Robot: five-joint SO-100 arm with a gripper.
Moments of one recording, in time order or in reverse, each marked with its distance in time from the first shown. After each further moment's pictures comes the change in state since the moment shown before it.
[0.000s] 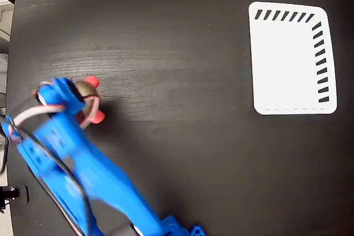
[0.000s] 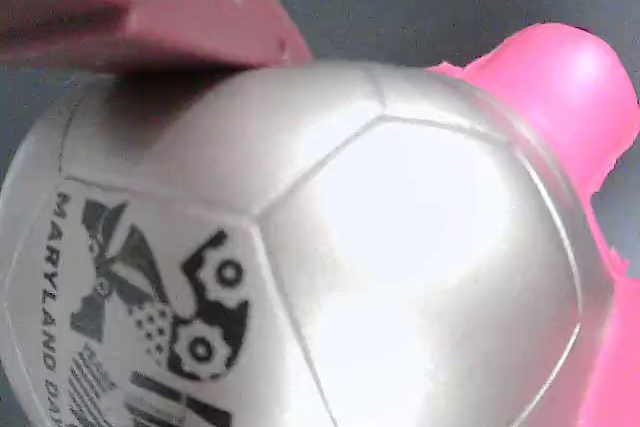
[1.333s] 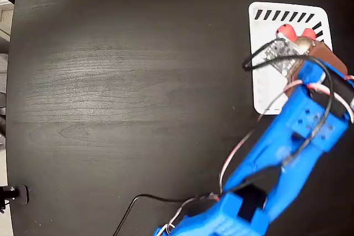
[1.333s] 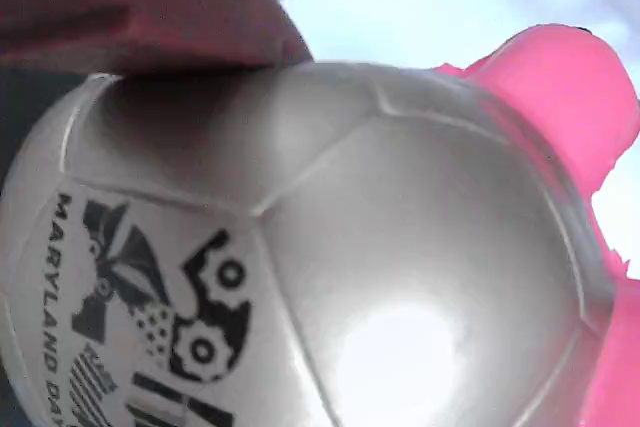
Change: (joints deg) arm 65.2 -28.5 -48.1 7.8 -7.5
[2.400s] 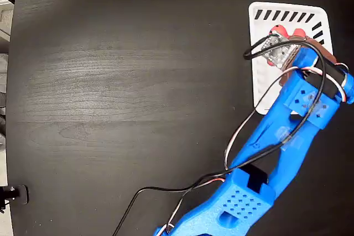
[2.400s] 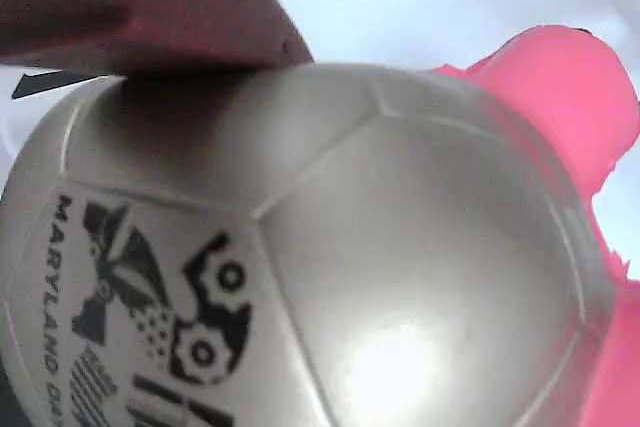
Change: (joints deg) arm 0.3 -12.3 -9.1 0.2 -1.9
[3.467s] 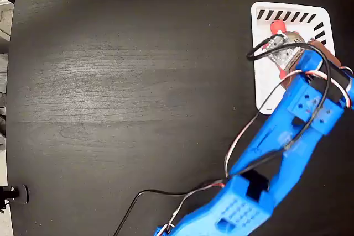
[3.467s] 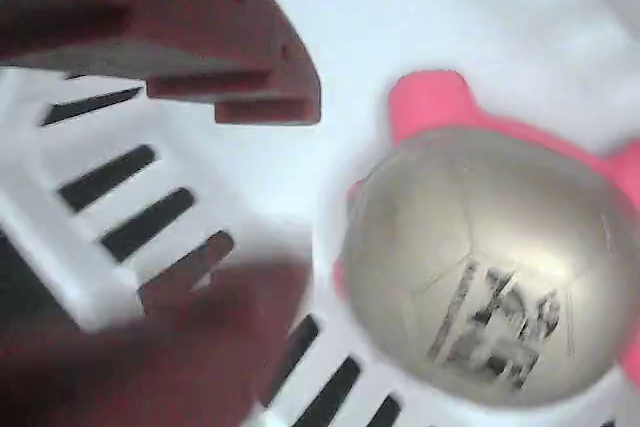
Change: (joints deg) arm 0.3 7.2 6.2 -0.4 4.1
